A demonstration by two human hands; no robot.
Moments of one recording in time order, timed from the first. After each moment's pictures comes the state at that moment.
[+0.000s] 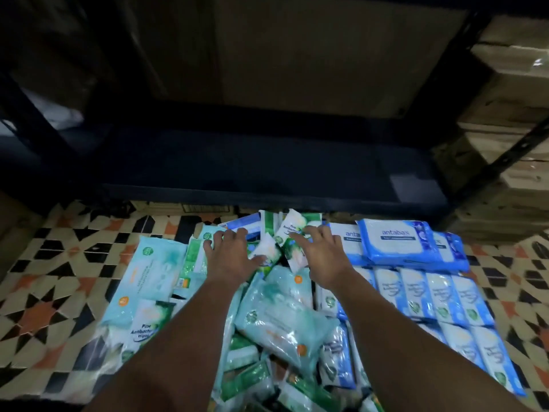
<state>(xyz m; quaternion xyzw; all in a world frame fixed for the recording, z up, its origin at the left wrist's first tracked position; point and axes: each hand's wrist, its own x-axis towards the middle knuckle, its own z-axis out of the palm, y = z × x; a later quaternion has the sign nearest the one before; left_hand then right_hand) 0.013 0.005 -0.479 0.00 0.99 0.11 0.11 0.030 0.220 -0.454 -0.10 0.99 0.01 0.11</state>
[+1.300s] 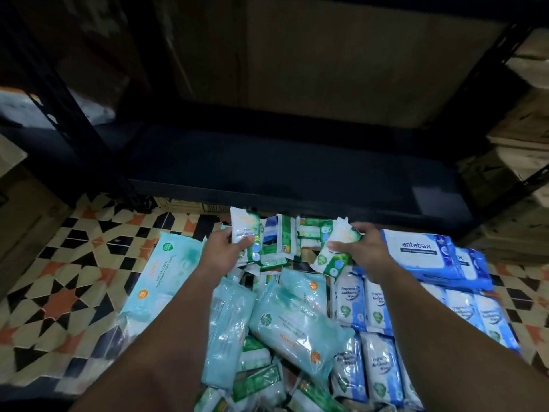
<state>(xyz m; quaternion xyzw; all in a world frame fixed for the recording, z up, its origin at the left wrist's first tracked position) 0.013 -0.046 -0.460 -0.14 0.77 0.61 0.10 0.003 0.251 -0.445 0.26 0.77 -0.57 0.08</state>
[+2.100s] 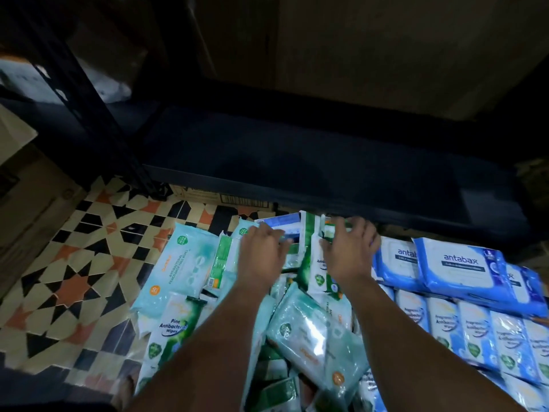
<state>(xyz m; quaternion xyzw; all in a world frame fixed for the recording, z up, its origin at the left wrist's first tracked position) -0.002 -0.014 -0.499 0.00 0.98 0.21 0.02 -0.019 0.164 -0.483 0.09 0.99 -0.07 0.00</state>
